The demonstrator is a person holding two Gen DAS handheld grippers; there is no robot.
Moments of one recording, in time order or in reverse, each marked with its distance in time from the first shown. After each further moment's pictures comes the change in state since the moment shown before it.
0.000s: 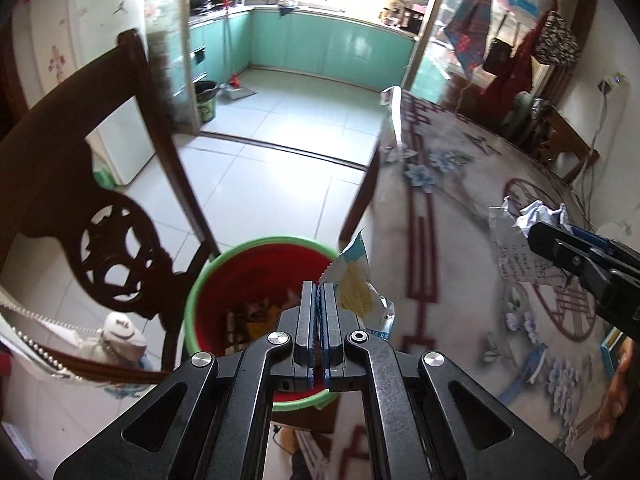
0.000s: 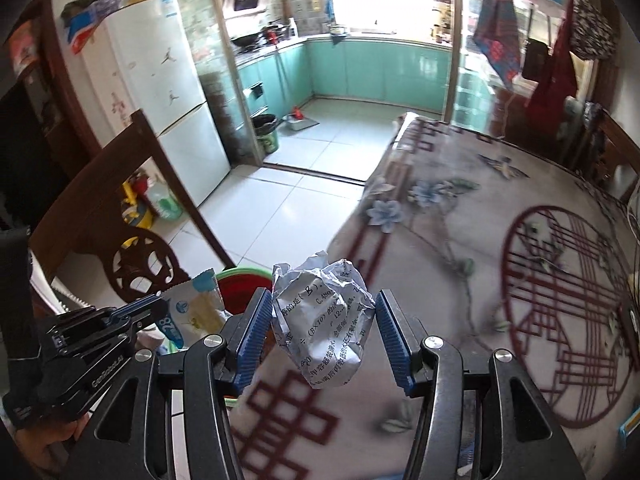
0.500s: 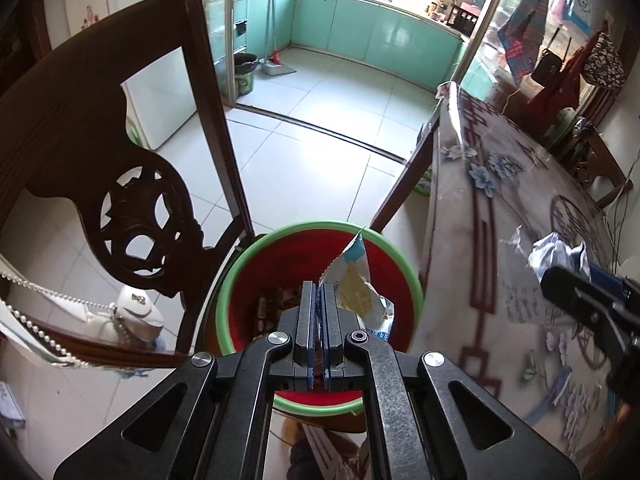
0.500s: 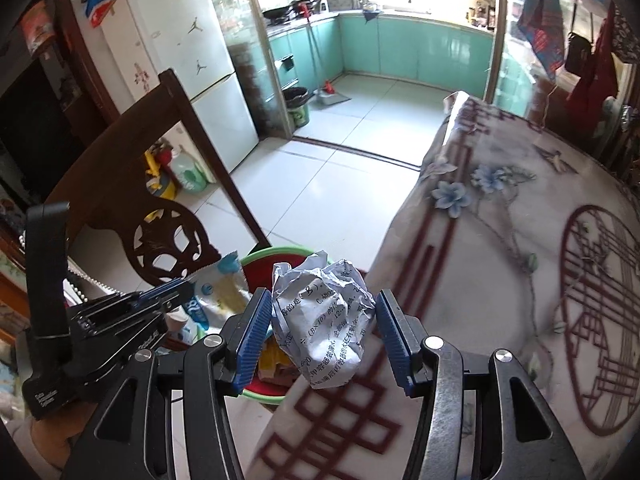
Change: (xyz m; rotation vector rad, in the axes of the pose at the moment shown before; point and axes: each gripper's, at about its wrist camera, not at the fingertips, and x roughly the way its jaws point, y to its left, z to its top) left arm 0.030 0.047 0.000 -0.116 0.061 0.074; right arm 0.051 0.045 -0.003 -0.041 0.104 0.090
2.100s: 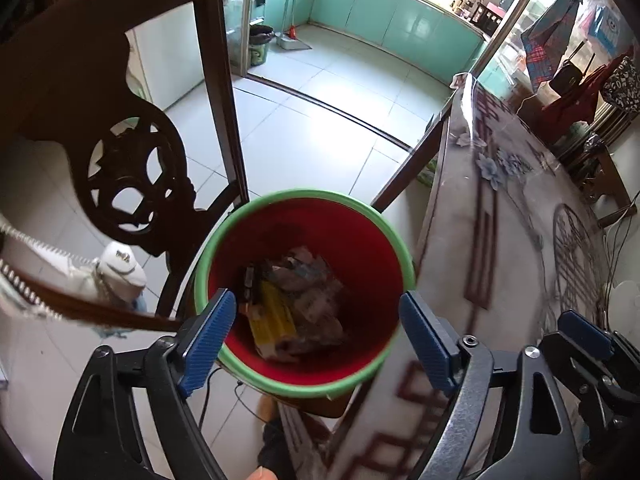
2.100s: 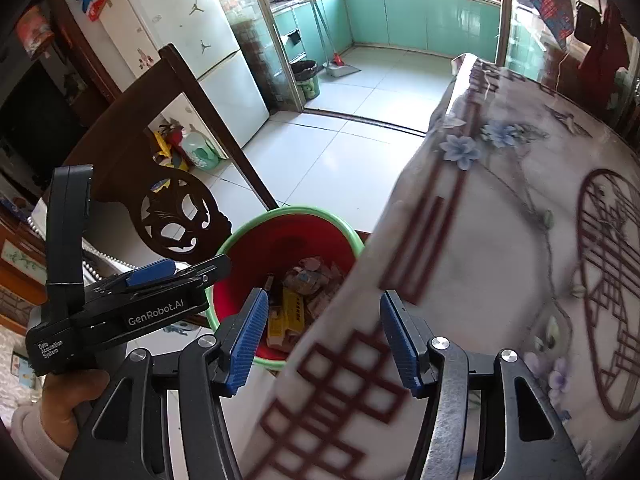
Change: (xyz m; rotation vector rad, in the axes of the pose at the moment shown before) left arm 0.007 -0.013 -0.015 -0.108 0.069 -0.001; right arm -0.009 -0.025 -0.031 0.022 0.066 0.051
